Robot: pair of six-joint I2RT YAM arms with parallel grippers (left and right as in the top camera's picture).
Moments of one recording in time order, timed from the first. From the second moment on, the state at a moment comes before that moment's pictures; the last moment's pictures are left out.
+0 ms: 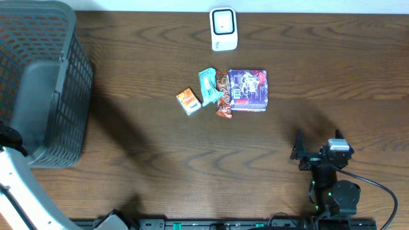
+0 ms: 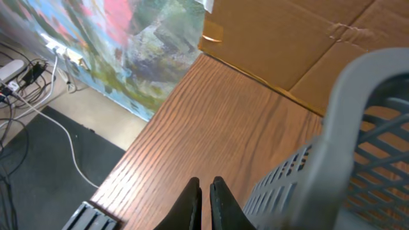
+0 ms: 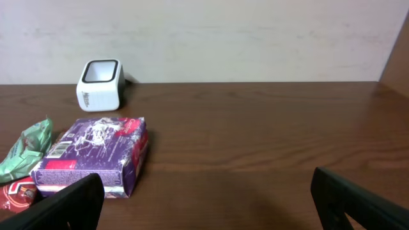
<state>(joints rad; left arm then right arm) 0.75 1.29 1.31 -1.17 -0.77 -1.19 -0.02 0.01 0.01 -0.07 -0.01 0.01</state>
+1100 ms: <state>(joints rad) 0.66 0.98 1.29 -1.00 -0.48 -1.03 -0.02 0.01 0.01 -0.07 -0.01 0.01</state>
